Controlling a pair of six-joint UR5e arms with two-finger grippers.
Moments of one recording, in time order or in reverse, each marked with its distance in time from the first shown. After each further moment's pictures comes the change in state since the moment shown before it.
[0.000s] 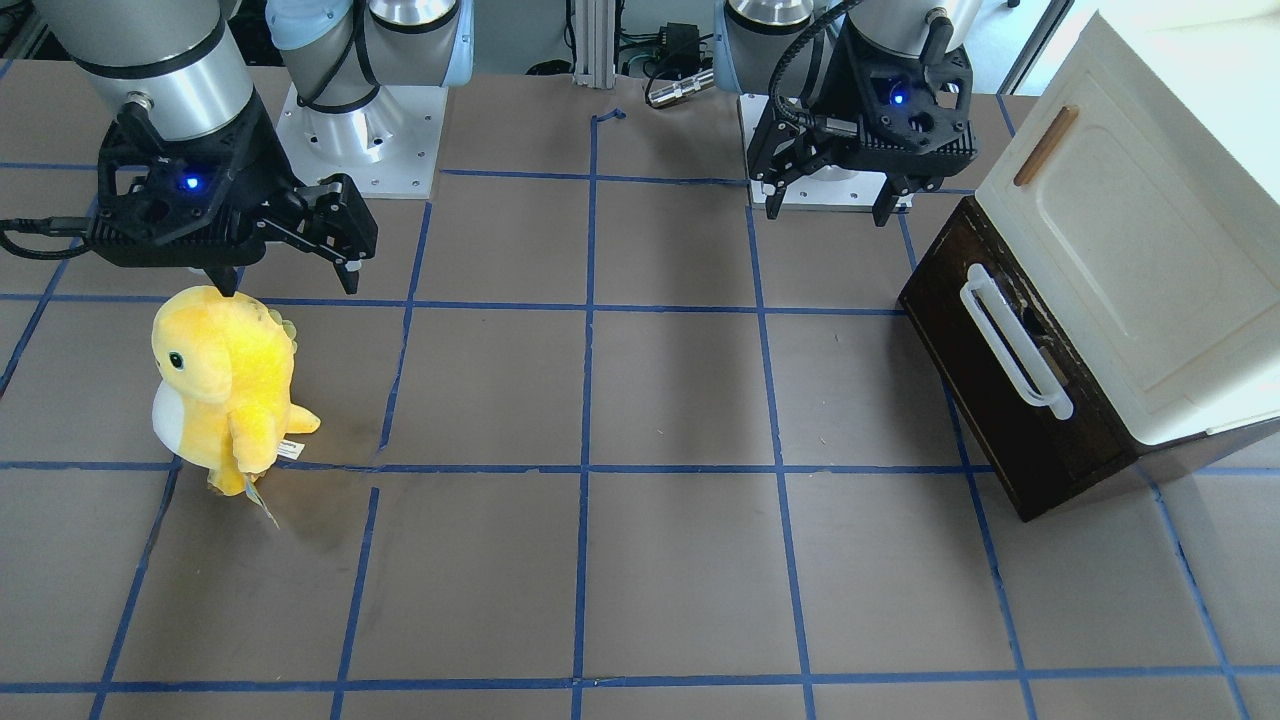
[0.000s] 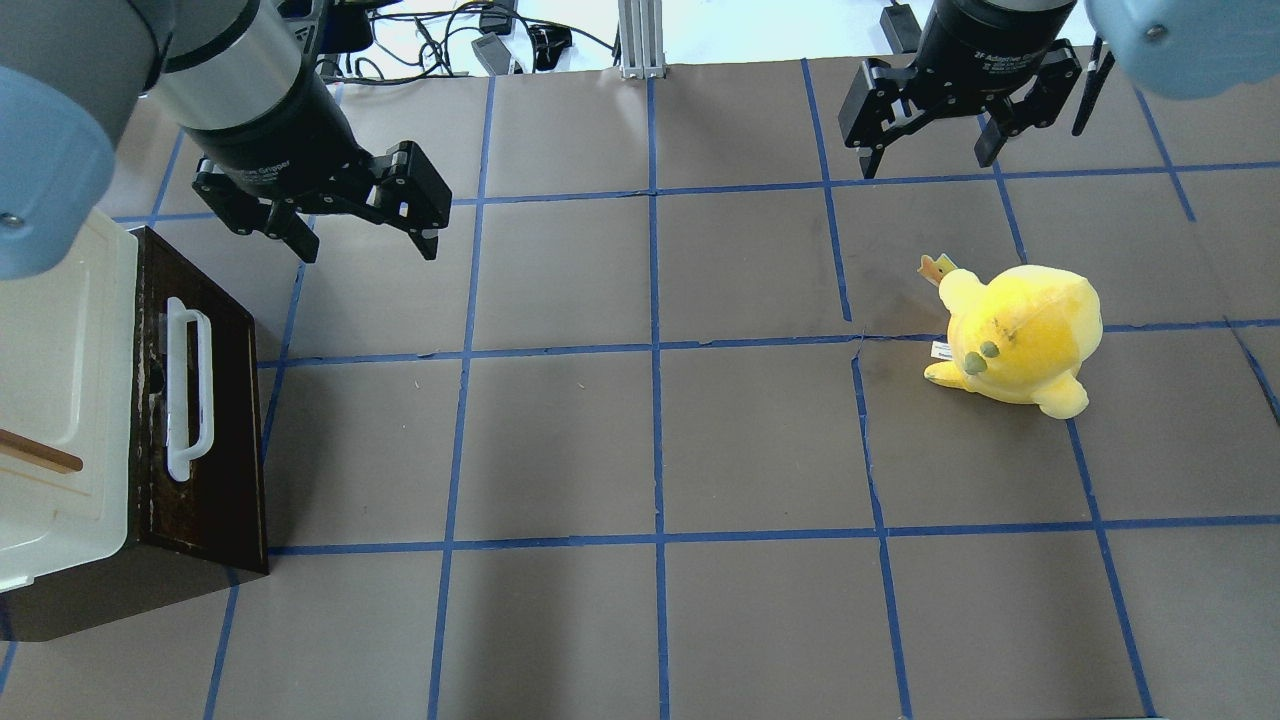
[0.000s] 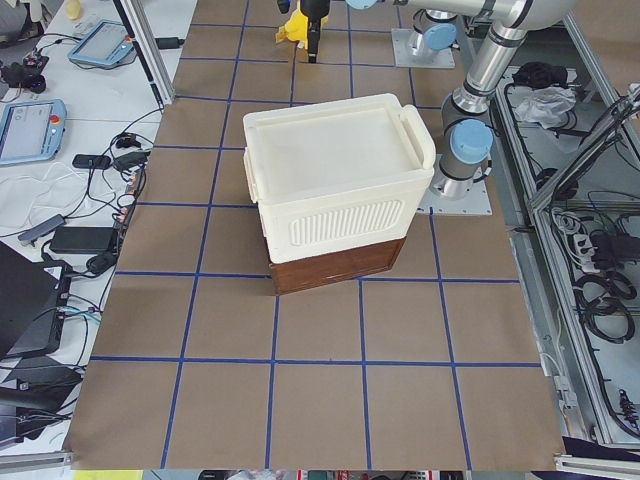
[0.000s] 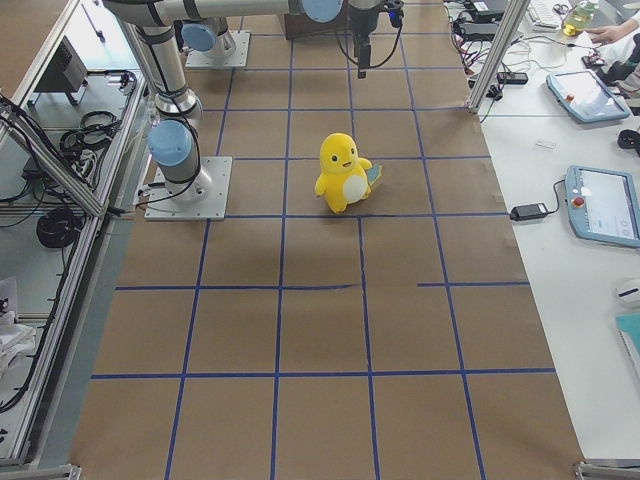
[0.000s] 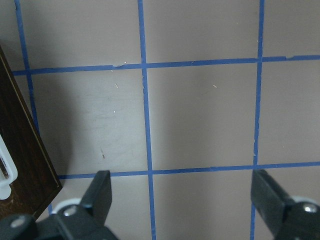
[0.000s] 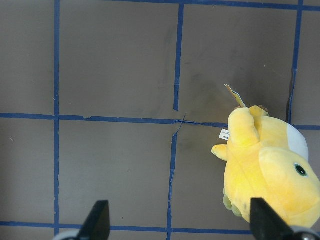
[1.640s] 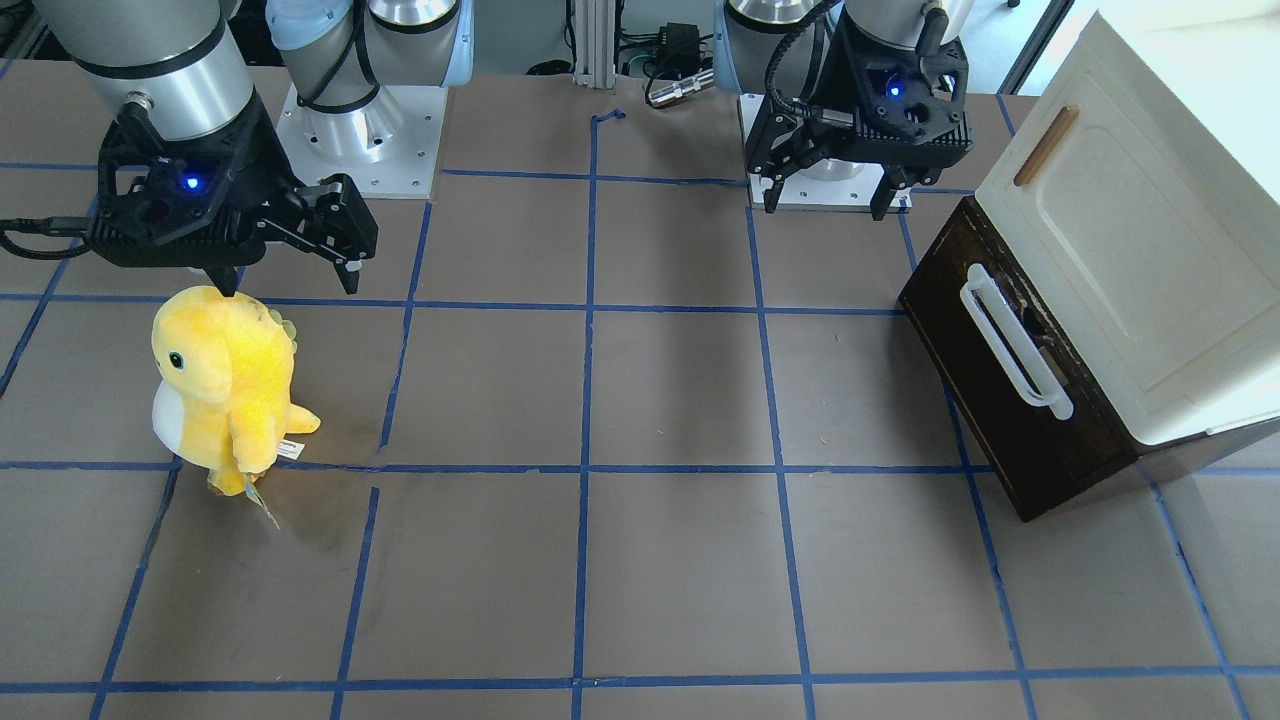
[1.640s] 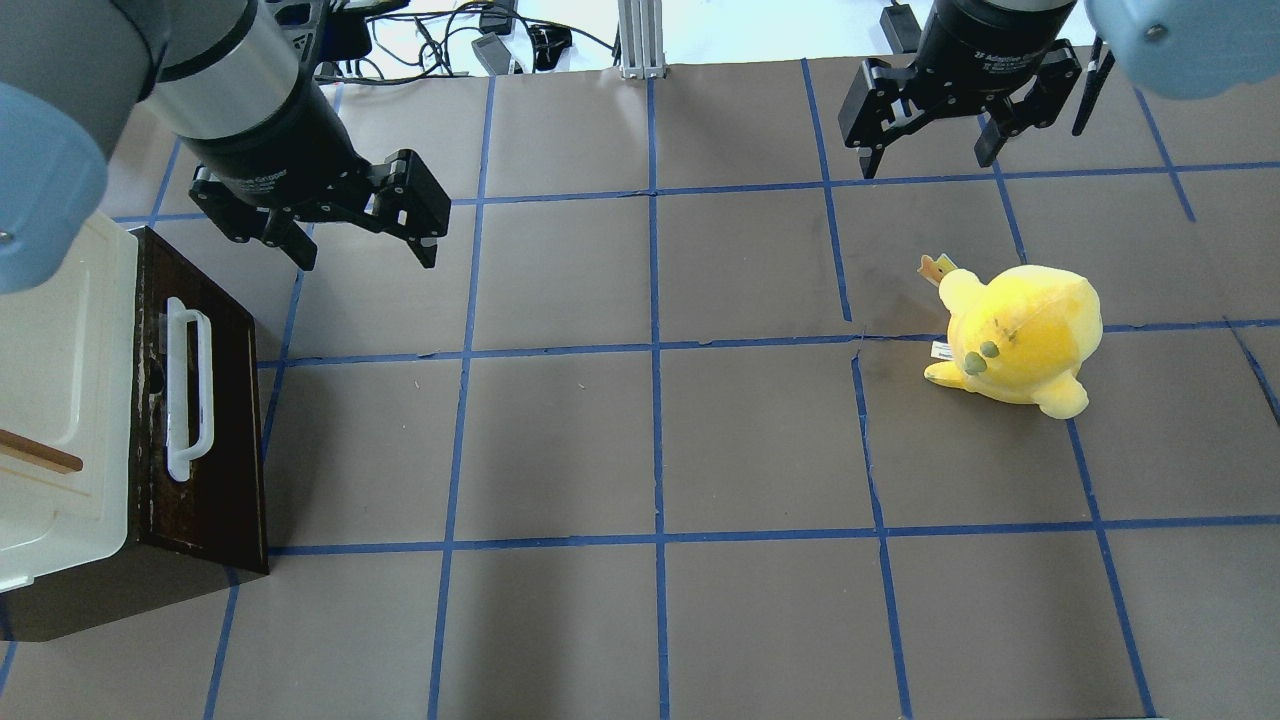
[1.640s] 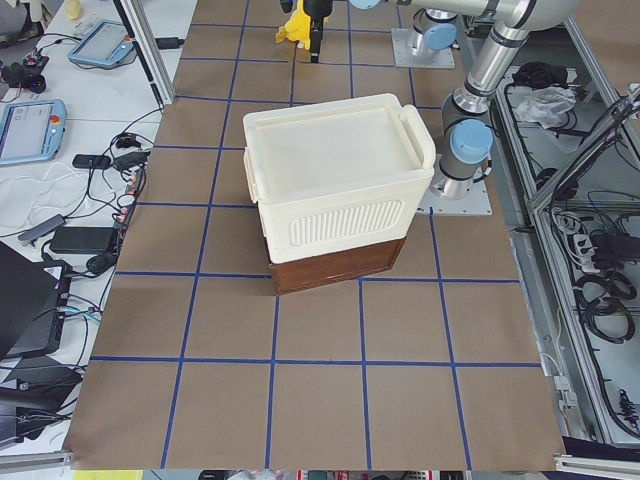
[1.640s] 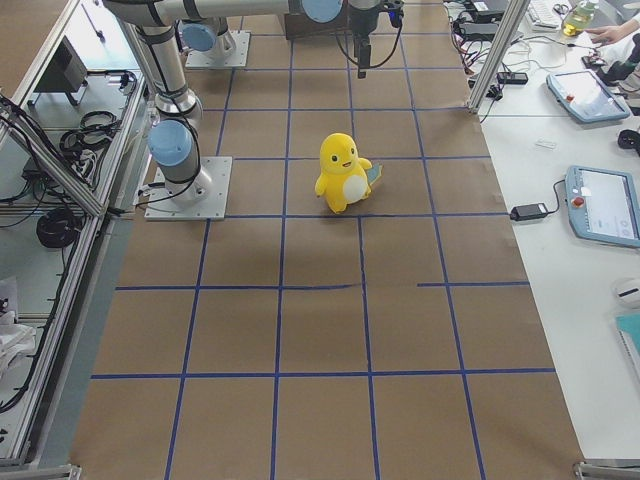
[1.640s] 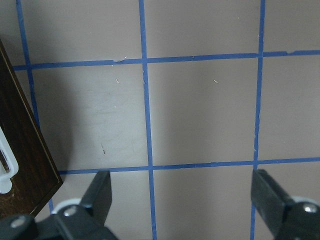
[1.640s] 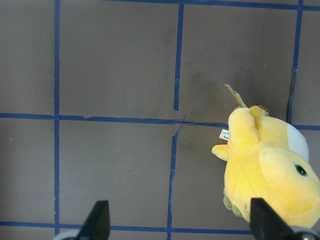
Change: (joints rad) left arm -0.005 0.016 -0.016 0.004 0.002 0.000; right arm 0.000 0.000 0.000 0.000 0.001 0.001
